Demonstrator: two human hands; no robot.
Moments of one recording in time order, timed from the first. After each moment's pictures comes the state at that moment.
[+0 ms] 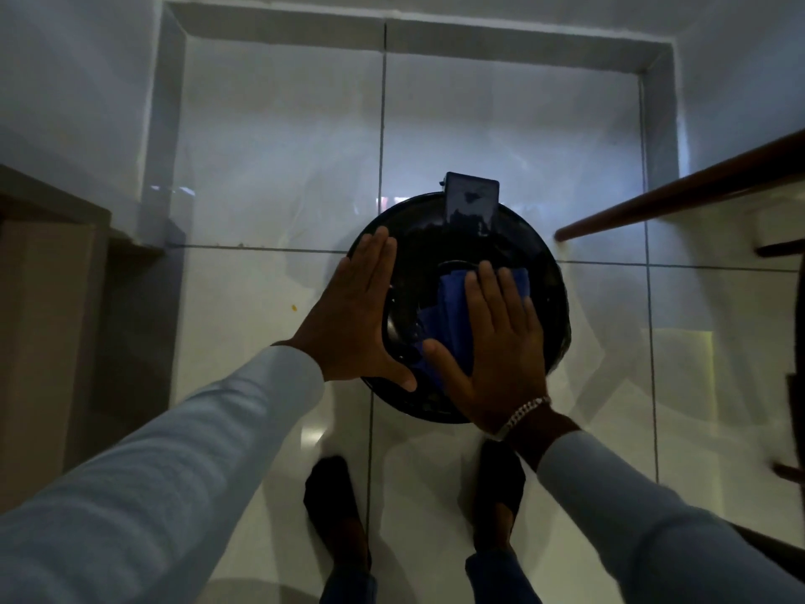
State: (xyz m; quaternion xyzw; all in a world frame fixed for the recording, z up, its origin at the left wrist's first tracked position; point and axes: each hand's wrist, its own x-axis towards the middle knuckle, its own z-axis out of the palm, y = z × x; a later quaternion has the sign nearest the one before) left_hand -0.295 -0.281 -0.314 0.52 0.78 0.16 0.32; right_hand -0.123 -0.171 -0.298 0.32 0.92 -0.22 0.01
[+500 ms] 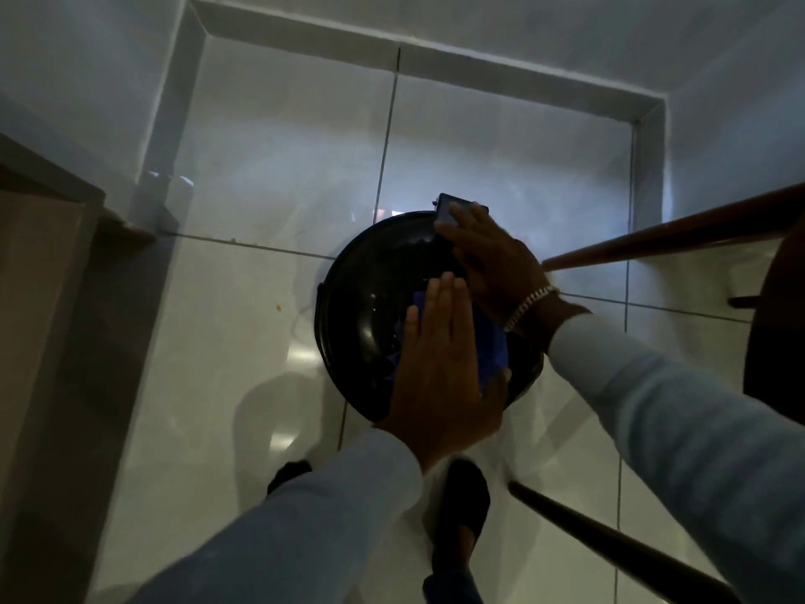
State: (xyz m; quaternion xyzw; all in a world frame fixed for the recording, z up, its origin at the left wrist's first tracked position) left_hand -0.167 -0.218 -0.281 0.38 0.83 0.33 0.25; right_hand -0.193 -0.056 -0.281 0.15 0.96 -0.23 0.09
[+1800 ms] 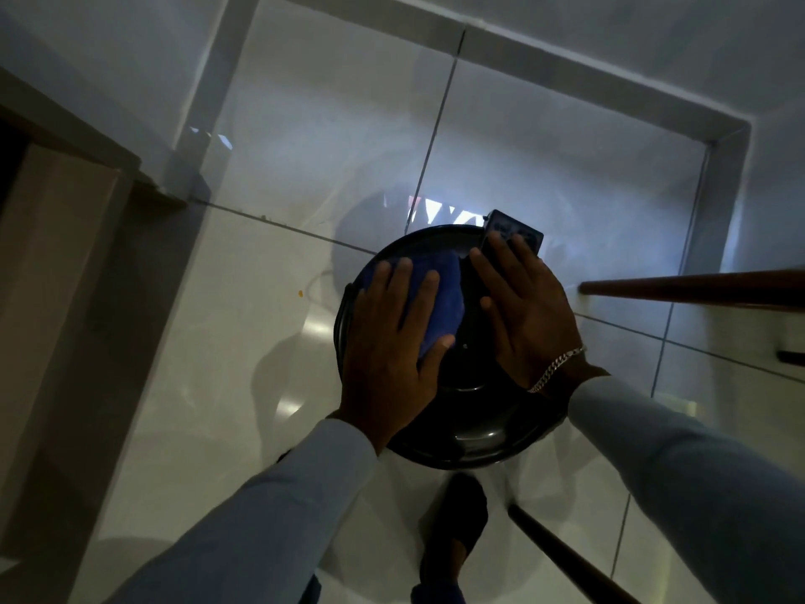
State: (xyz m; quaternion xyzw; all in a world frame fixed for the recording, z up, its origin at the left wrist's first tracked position) left_hand -0.232 -0.248 -0.326 0.34 0.89 0.29 0.08; right_hand -0.174 -0.051 -0.341 0.08 0.99 -0.15 0.02
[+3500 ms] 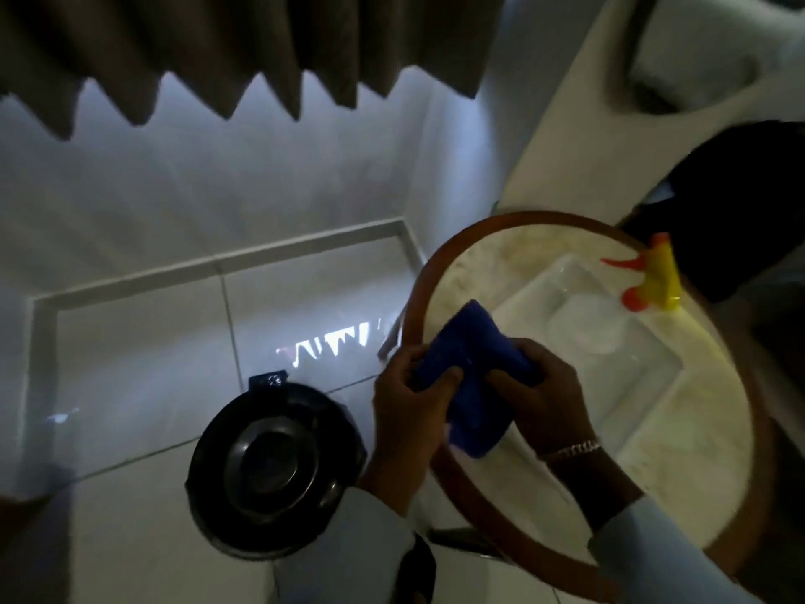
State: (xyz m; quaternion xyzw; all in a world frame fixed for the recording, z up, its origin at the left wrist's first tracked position) left_hand -0.054 -0.055 -0.019 0.17 0.67 0.56 0.46; right_hand 0.070 0.009 0.013 0.54 0.68 -0.43 -0.25
